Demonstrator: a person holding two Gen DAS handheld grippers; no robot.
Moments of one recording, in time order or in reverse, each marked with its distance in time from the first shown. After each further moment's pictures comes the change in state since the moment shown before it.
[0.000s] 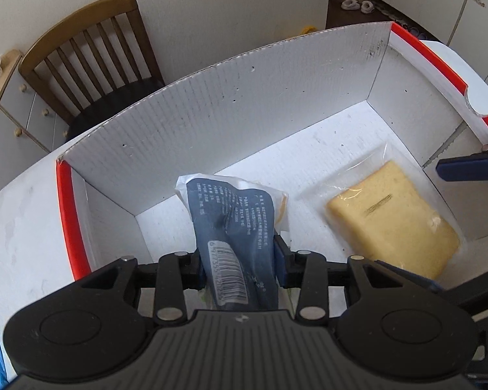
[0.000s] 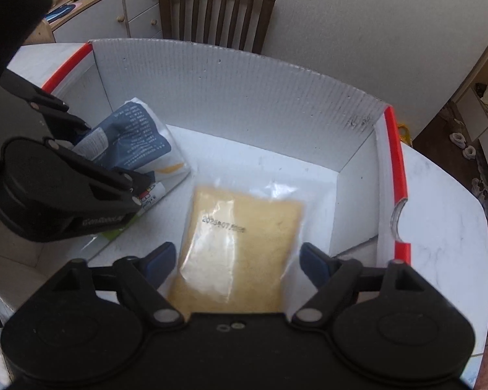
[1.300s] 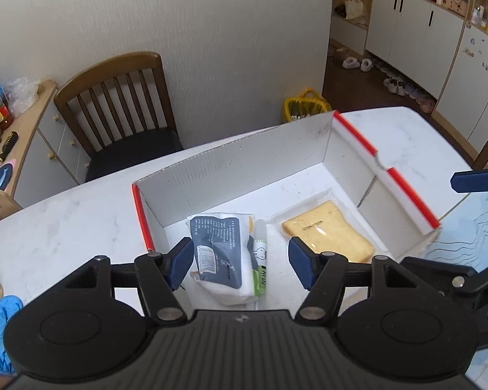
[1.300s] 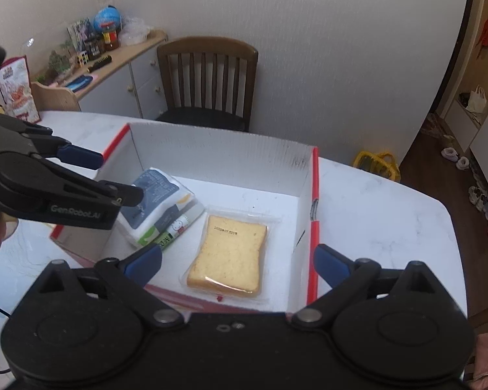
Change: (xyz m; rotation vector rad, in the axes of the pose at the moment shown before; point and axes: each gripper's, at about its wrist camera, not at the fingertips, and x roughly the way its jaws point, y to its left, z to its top) left arm -0.141 -0.020 -0.032 -0.068 -0.216 0.004; right arm -0.123 -0.031 -0.042 0.086 -0.212 0.052
